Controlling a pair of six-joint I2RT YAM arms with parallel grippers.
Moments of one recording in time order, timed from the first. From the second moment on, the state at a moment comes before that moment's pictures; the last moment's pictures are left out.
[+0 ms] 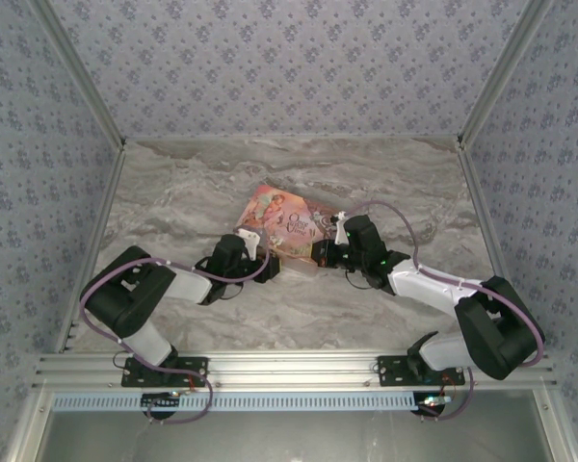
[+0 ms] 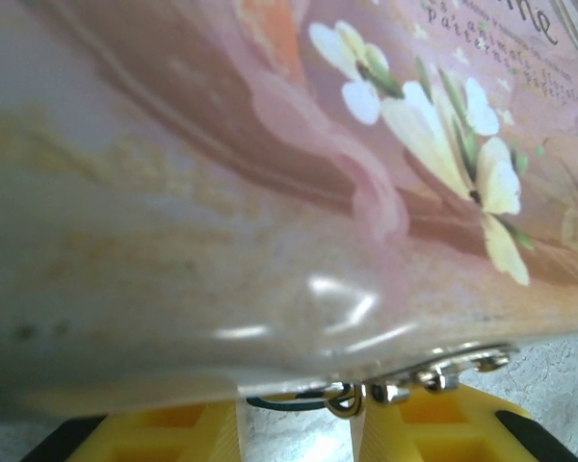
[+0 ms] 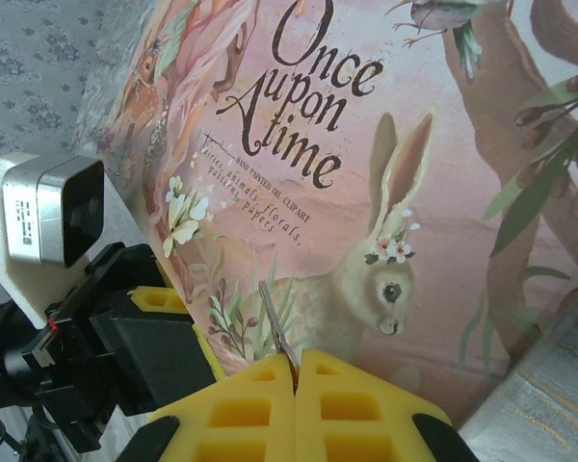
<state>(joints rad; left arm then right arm) -0.65 1.63 0.45 0.61 0.30 -0.55 0.60 1.34 0.60 0.13 -0.32 0.69</state>
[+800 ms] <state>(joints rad) -0.70 1.48 0.46 0.46 0.27 -0.77 0.67 1.04 0.45 0.06 -0.19 0.57</state>
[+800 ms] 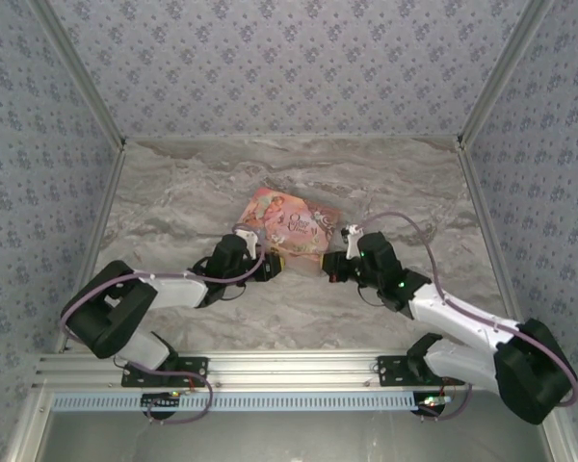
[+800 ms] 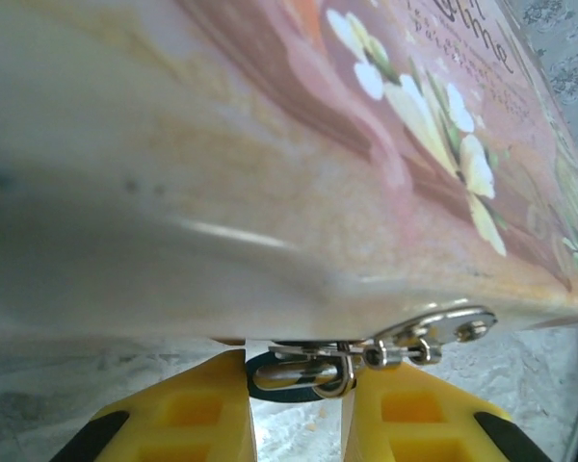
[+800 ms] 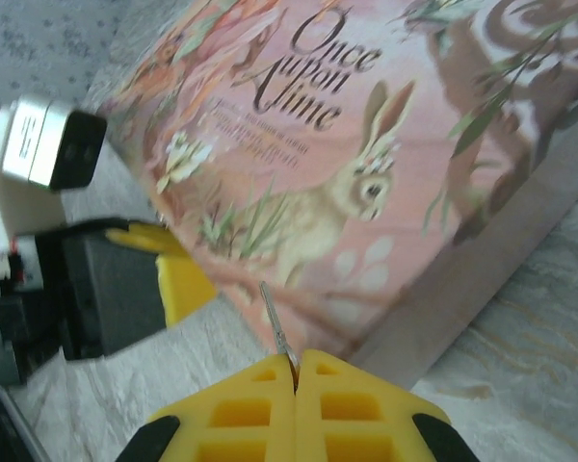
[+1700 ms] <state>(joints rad) -0.70 1.38 0.57 0.21 0.30 -1.05 0.98 1.20 0.36 0.34 0.14 0.26</state>
